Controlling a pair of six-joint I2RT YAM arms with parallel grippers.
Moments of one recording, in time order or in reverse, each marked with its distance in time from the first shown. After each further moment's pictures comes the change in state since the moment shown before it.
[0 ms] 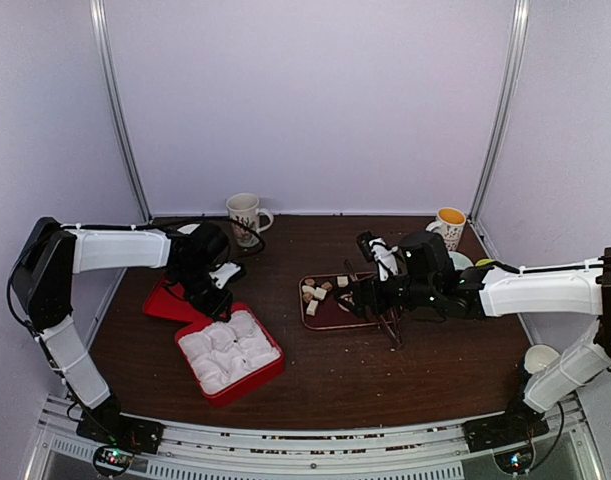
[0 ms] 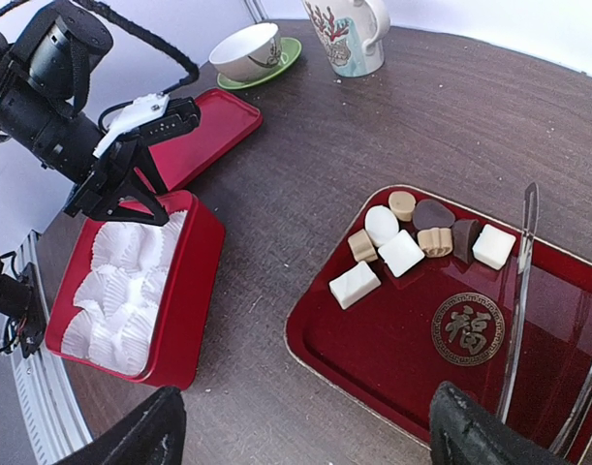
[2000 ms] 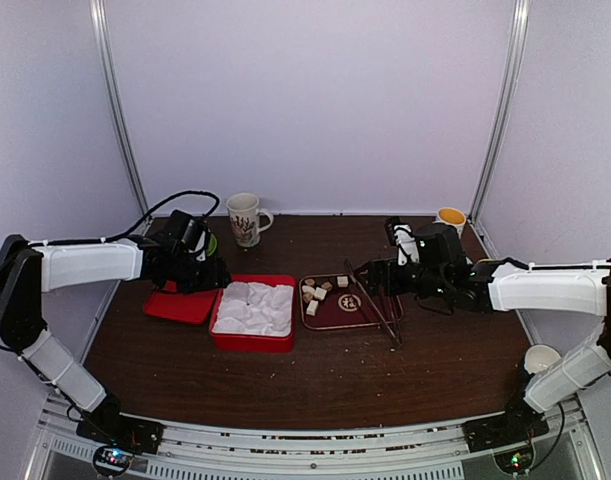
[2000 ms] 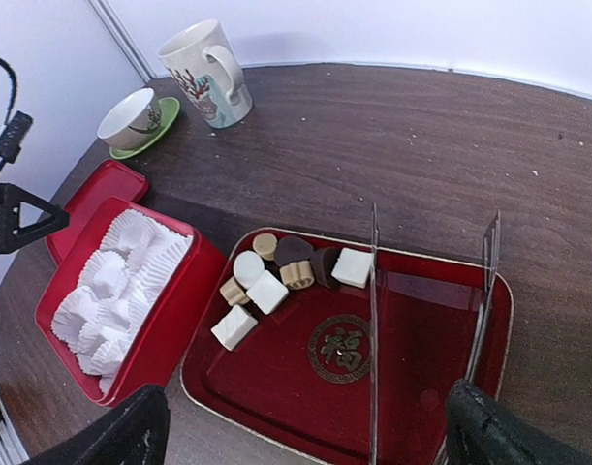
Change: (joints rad) left arm 0.058 -0.189 -0.172 0.406 -0.153 -0.551; right arm -0.093 -0.036 -0.013 -0.005 0.185 0.063
